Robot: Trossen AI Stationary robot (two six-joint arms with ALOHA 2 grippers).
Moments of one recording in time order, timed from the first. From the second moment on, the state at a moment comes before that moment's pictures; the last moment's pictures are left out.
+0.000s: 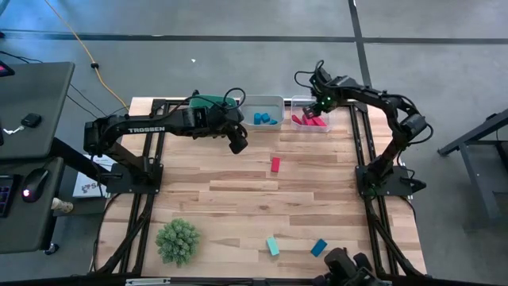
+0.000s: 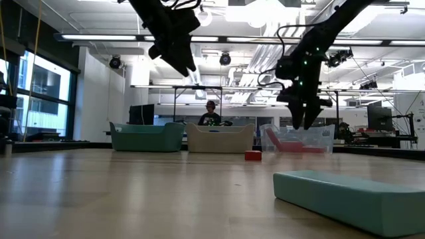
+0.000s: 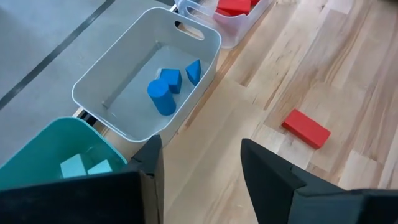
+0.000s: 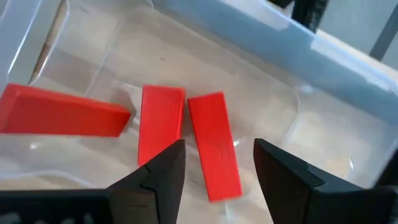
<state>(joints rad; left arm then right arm) 0.35 1.49 1.24 -0.58 -0.29 -0.19 -0.92 1.68 1.19 -0.81 0.05 0.19</state>
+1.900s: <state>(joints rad) -0.06 1.49 1.24 -0.53 -0.16 -0.25 -0.14 1.37 1.24 -1.01 0.02 0.88</state>
